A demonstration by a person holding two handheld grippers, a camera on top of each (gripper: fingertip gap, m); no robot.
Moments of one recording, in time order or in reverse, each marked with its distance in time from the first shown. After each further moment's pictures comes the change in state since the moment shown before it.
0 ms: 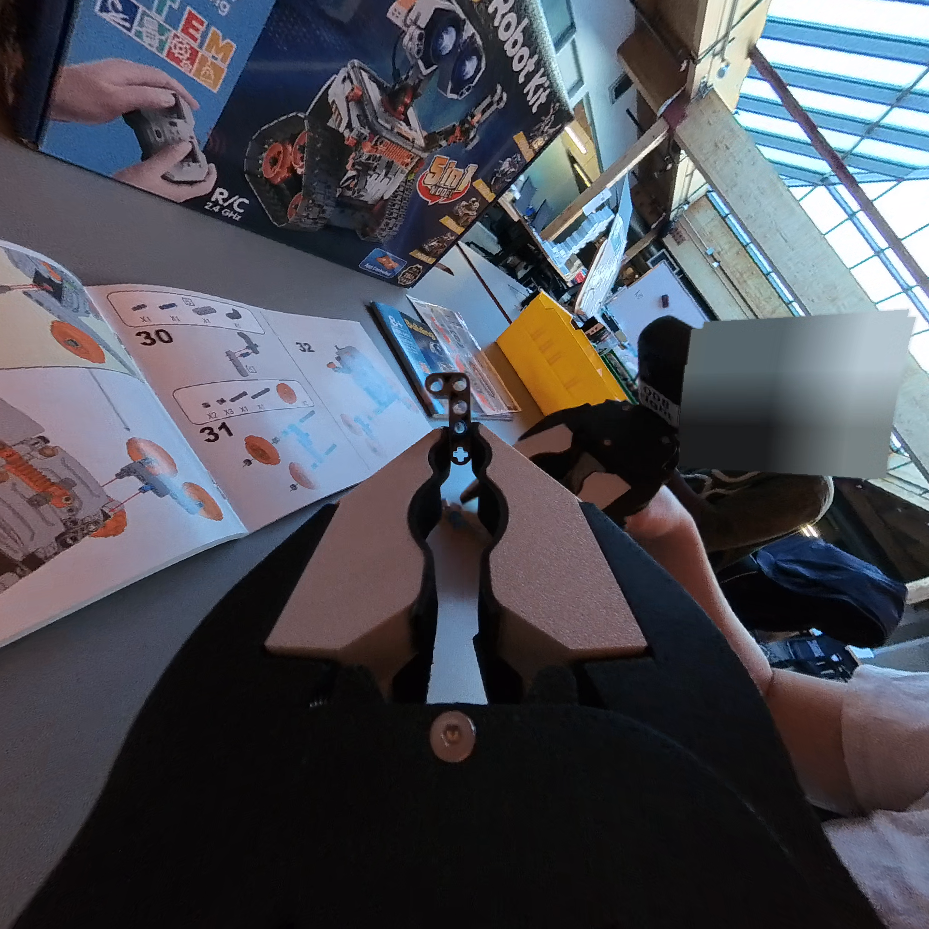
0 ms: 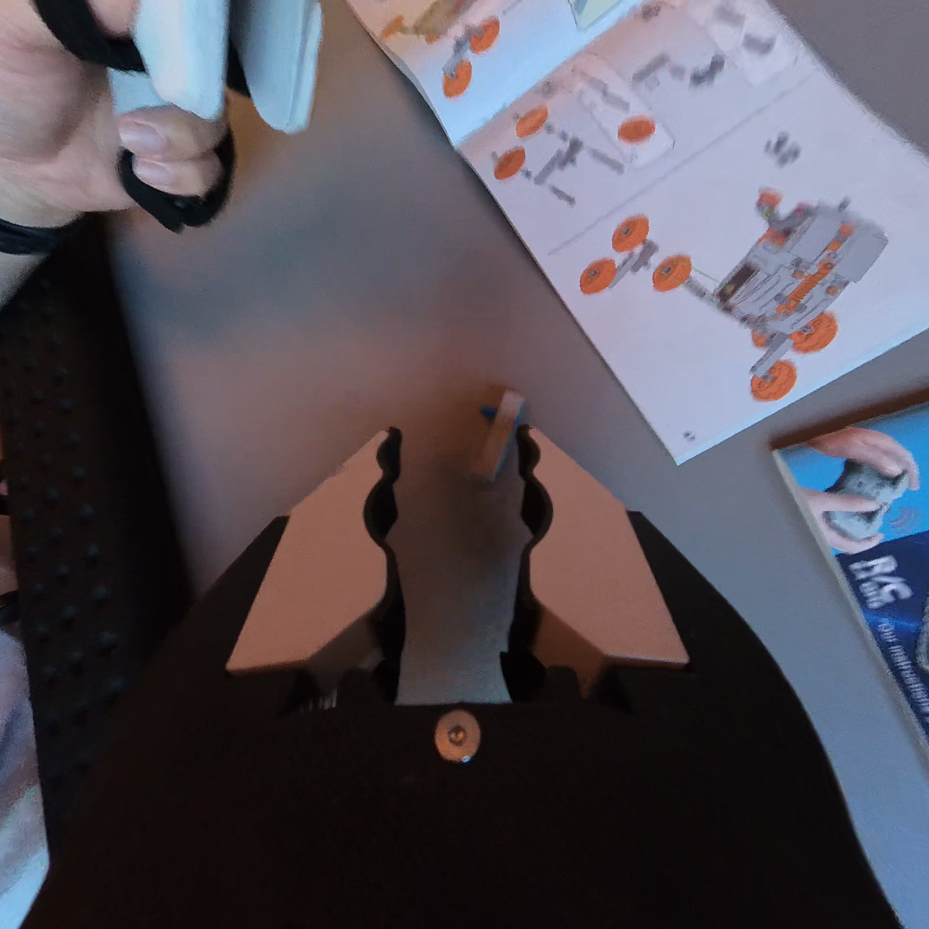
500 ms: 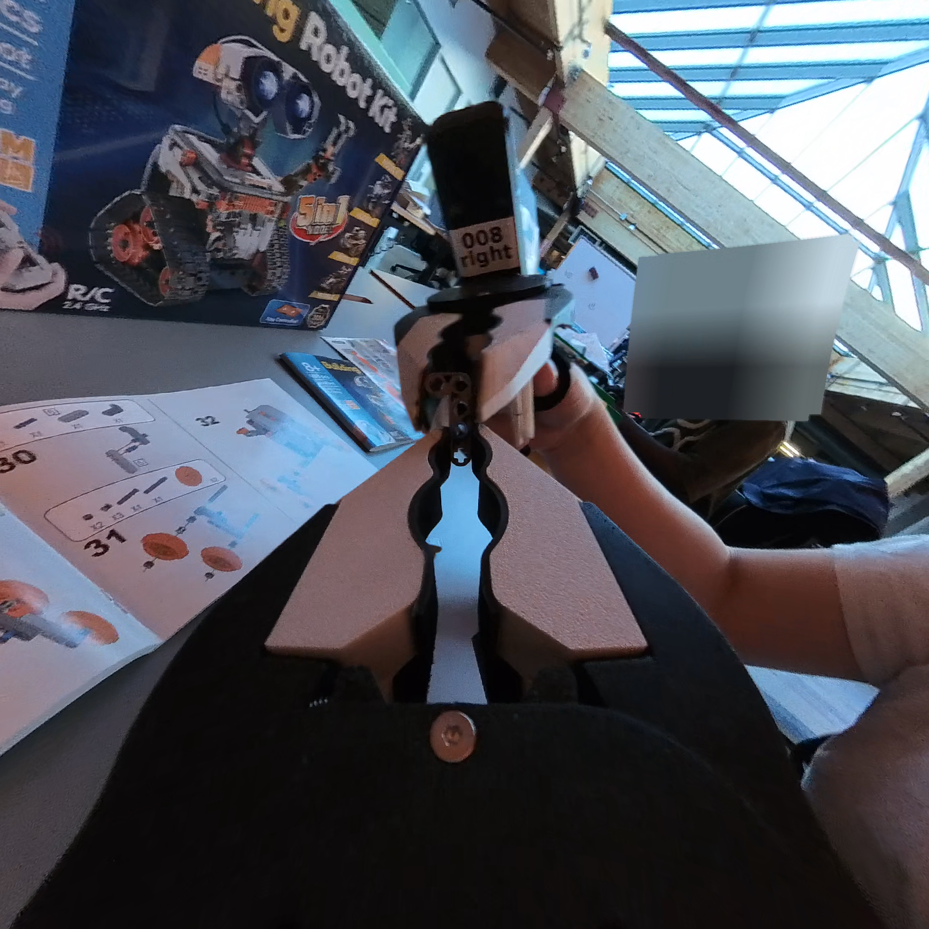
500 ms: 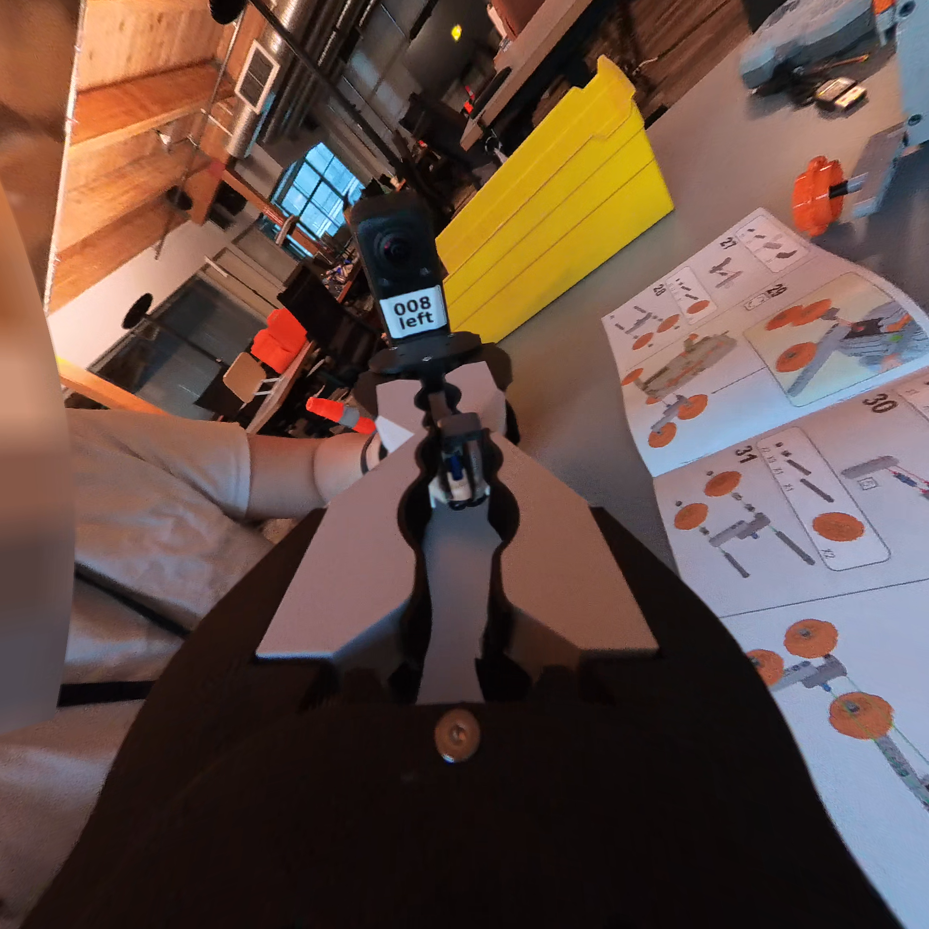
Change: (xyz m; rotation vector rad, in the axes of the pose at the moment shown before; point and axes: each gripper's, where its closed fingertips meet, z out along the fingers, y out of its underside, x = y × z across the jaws) left arm 0.043 0.000 0.009 0.030 0.180 0.205; right arm -0.047 -0.144 -0.007 0.290 -0.686 0.168
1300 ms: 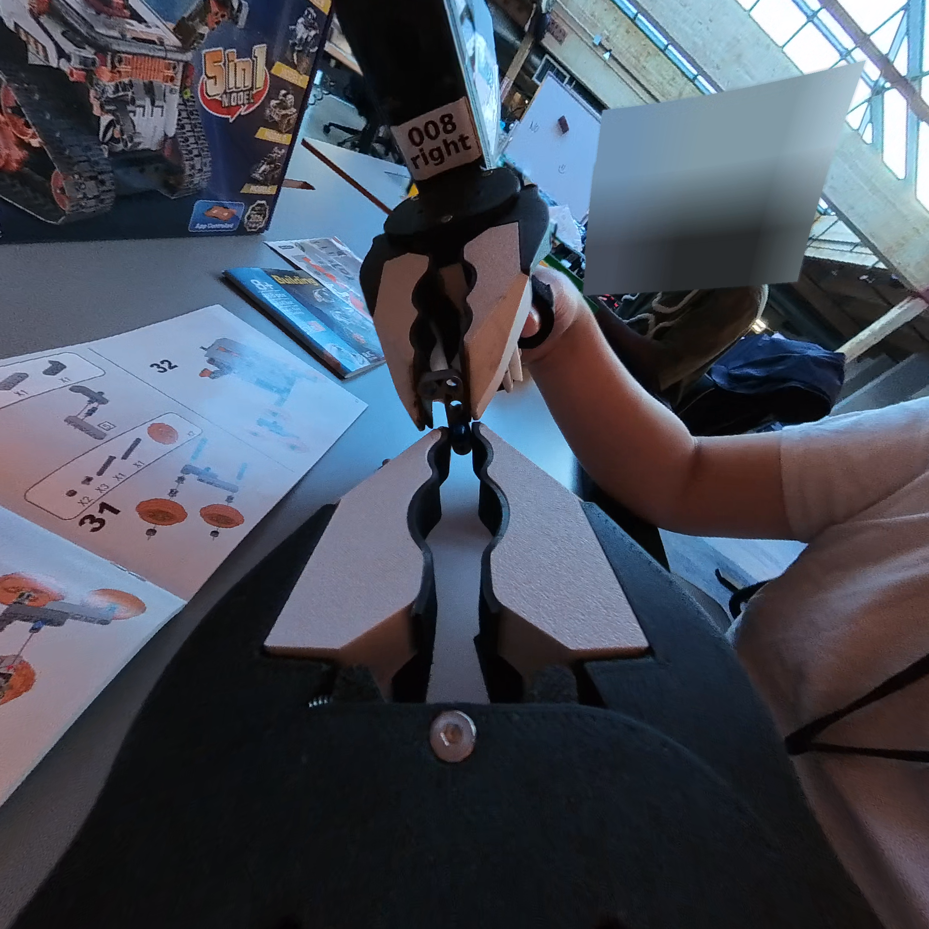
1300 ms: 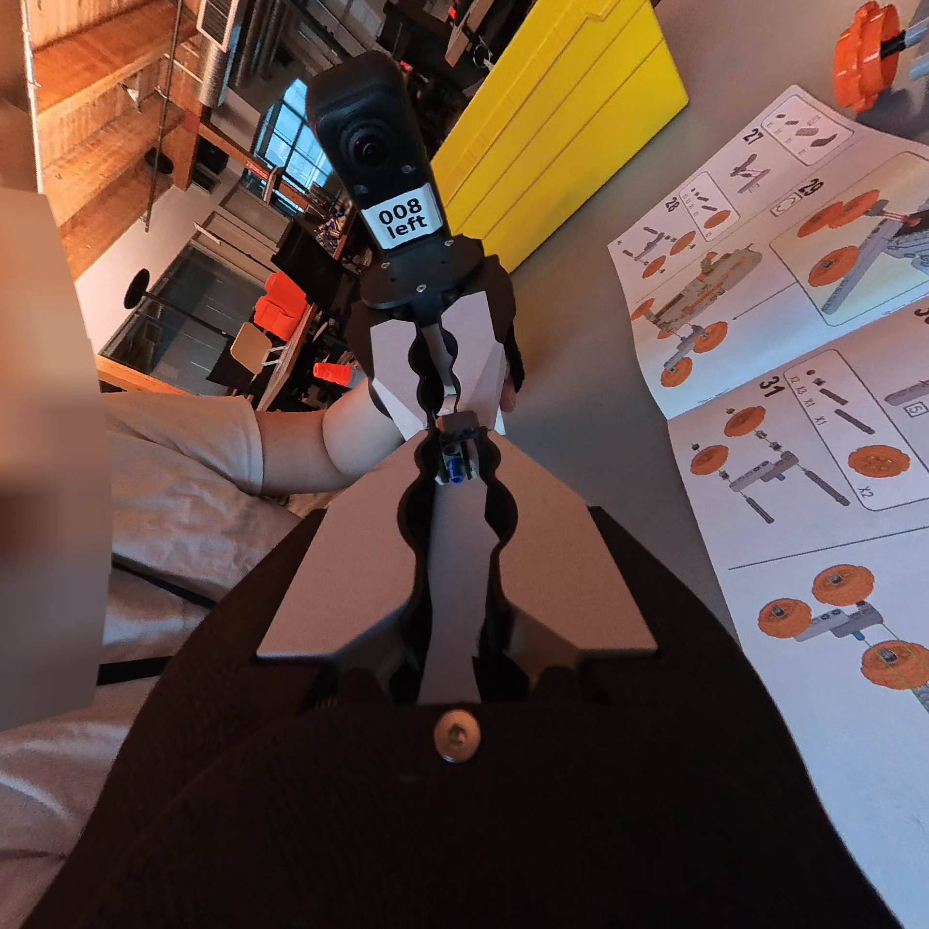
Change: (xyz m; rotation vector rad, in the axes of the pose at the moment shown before) left arm 0.002 0.022 -0.011 -0.255 0.104 0.037; right arm 0.004 0.021 0.003 -0.116 0.004 0.091
